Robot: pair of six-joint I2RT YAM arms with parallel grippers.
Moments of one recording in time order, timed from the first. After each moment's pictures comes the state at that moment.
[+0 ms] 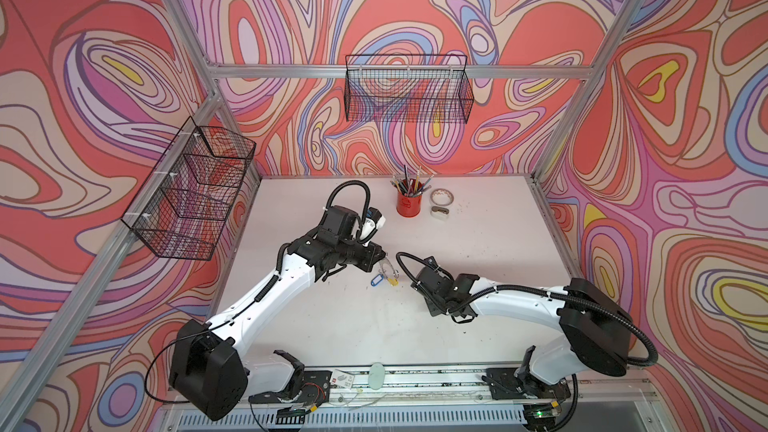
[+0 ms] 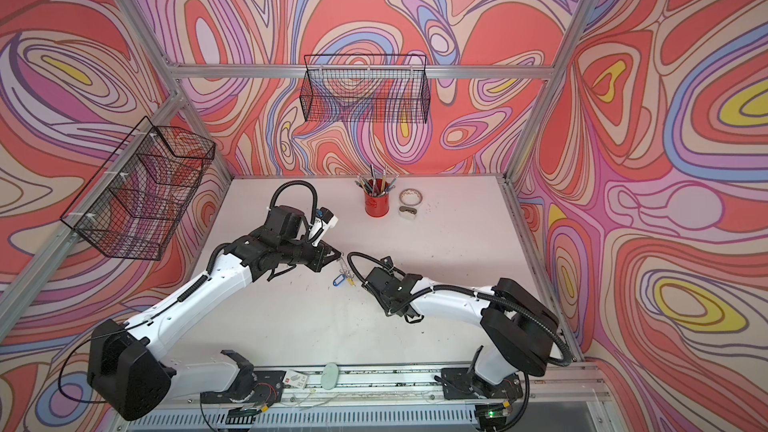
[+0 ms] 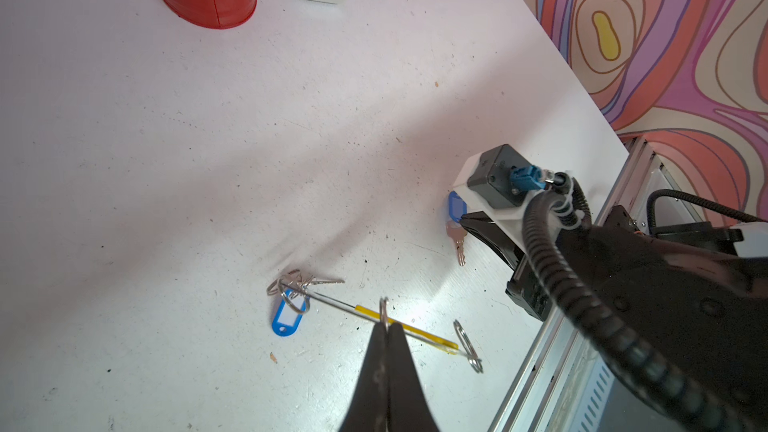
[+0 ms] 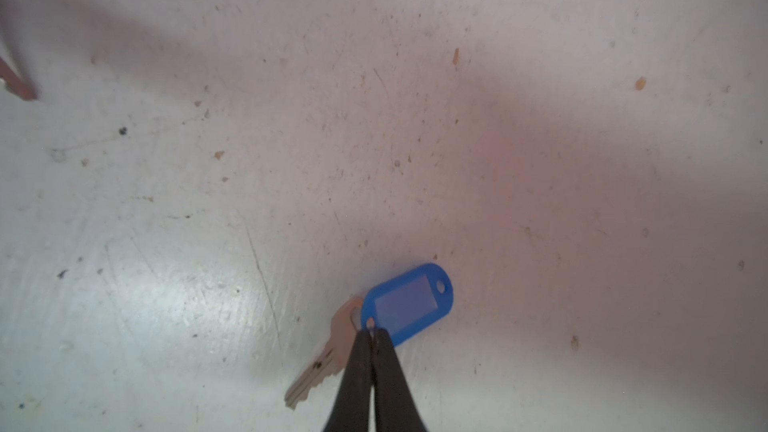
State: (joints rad) left arm -0.50 1.30 1.05 -0.57 0.43 -0.12; right arm 0.95 1.53 0.84 -0.59 0.41 0.57
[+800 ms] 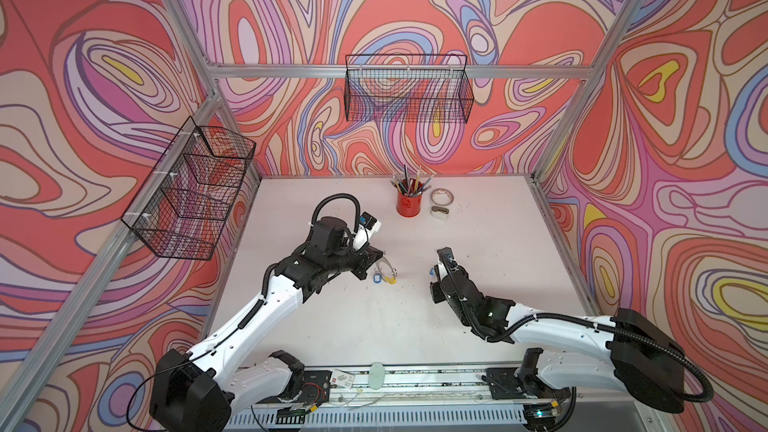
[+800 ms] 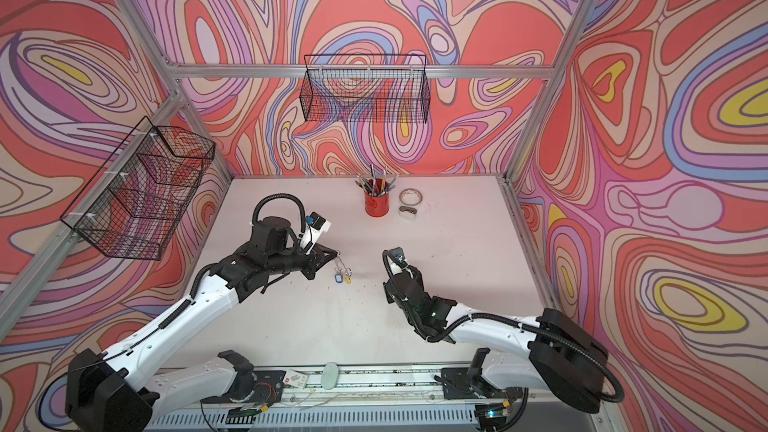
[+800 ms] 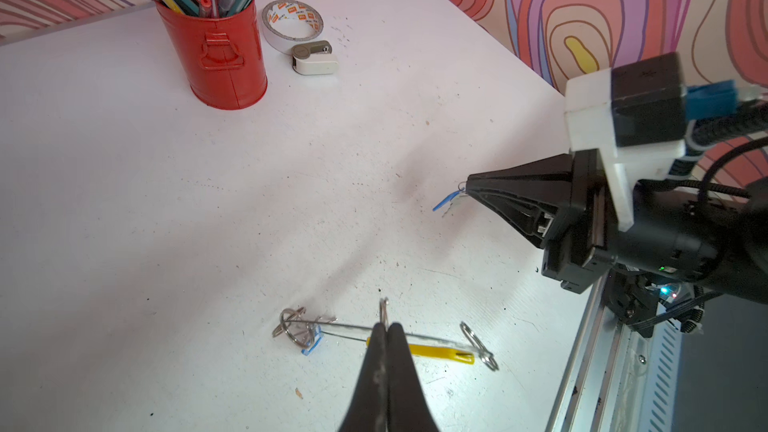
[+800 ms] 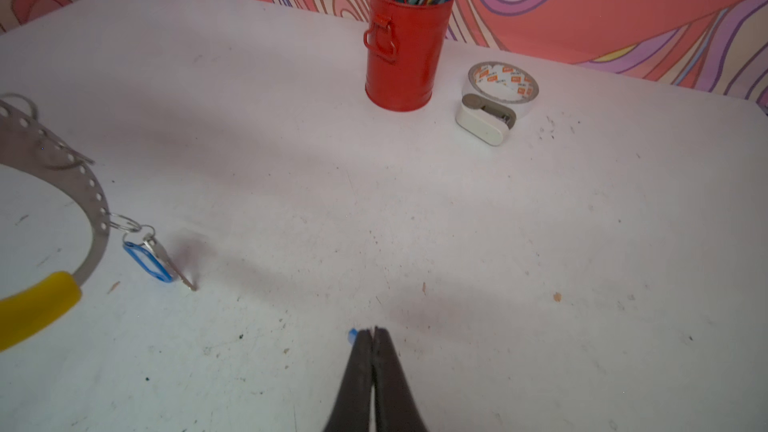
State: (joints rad) left arm -0.50 1.12 0.87 -0.37 0.41 -0.03; right arm 0.95 1.22 0.48 0.23 0.58 0.27
